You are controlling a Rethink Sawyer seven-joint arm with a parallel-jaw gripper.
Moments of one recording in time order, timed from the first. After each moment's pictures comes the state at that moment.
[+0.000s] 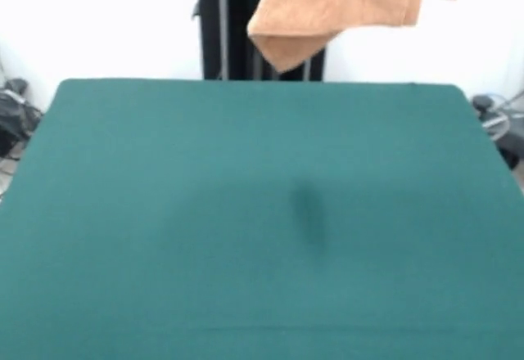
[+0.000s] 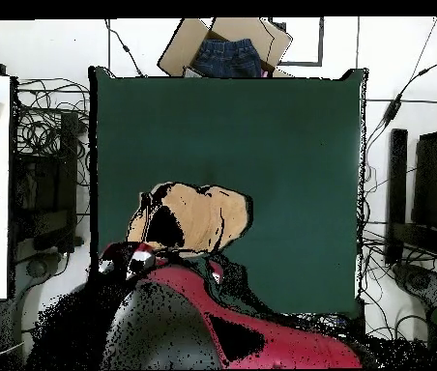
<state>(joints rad) -0.08 -1.40 -0.14 1.68 0.14 1.24 1.74</state>
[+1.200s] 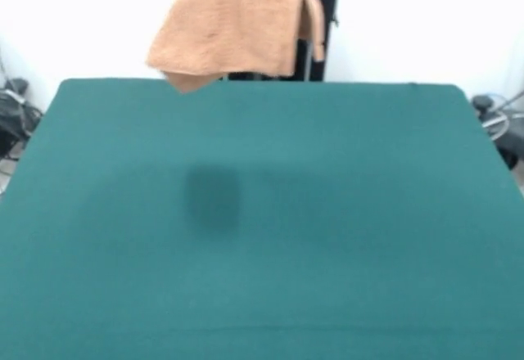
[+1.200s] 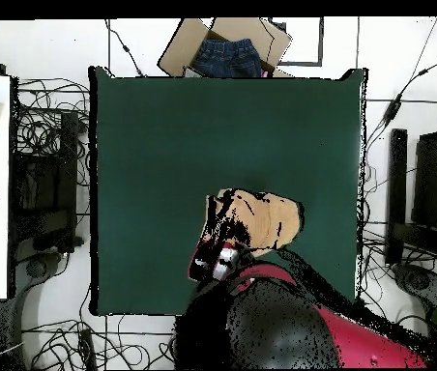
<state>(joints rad) -0.26 -1.40 -0.13 1.83 0.11 1.06 1.60</state>
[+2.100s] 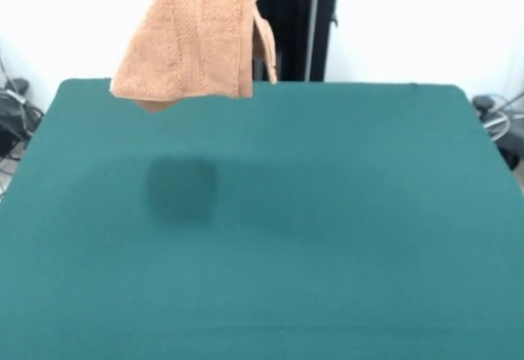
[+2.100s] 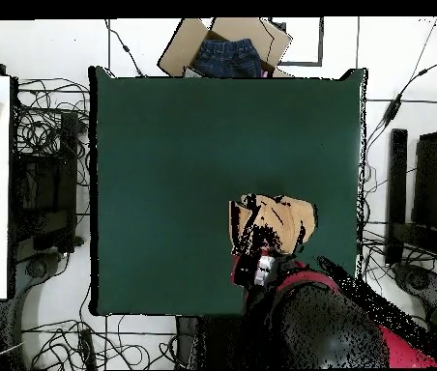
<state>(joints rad) -0.39 -1.40 -0.11 1.94 0.14 0.94 1.37</state>
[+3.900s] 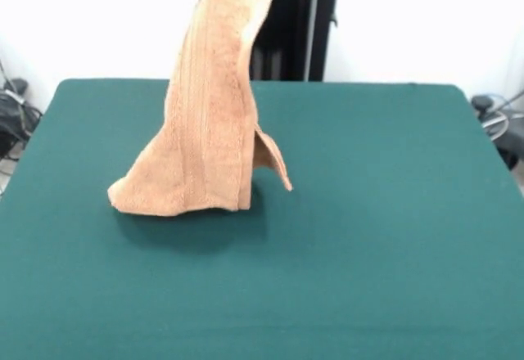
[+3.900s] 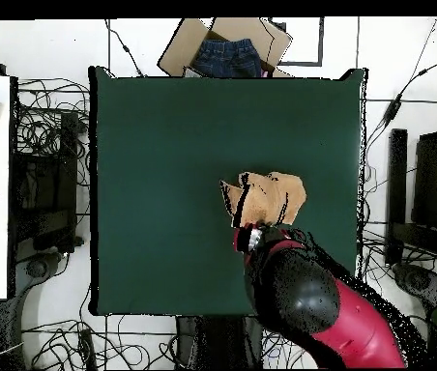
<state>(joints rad) -0.63 -1.22 0.21 2.23 0.25 0.42 1.22</state>
